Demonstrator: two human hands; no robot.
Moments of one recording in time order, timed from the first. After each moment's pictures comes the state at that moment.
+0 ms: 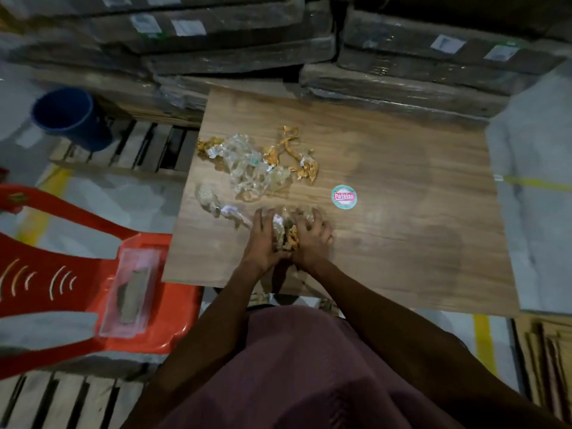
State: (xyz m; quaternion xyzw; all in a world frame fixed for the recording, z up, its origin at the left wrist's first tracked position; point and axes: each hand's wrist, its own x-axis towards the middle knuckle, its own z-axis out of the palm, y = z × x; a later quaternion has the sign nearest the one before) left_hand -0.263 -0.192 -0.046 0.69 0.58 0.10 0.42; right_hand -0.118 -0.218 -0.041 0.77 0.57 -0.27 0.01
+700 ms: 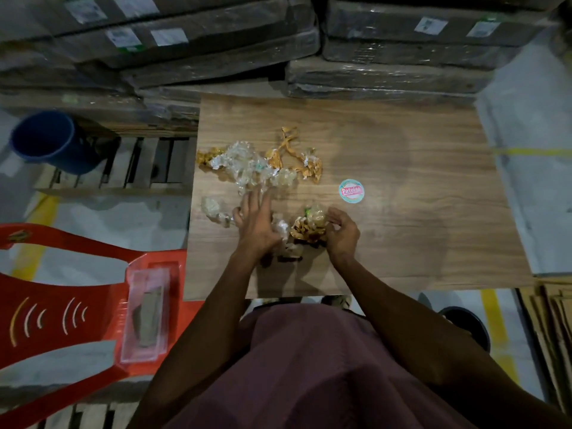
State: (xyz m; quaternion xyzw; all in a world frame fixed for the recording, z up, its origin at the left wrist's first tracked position) left_hand -0.295 -0.133 -0.006 0.75 0.58 0.08 0.31; right_hand -0.119 -0.212 -0.044 0.79 0.29 -0.27 -0.47
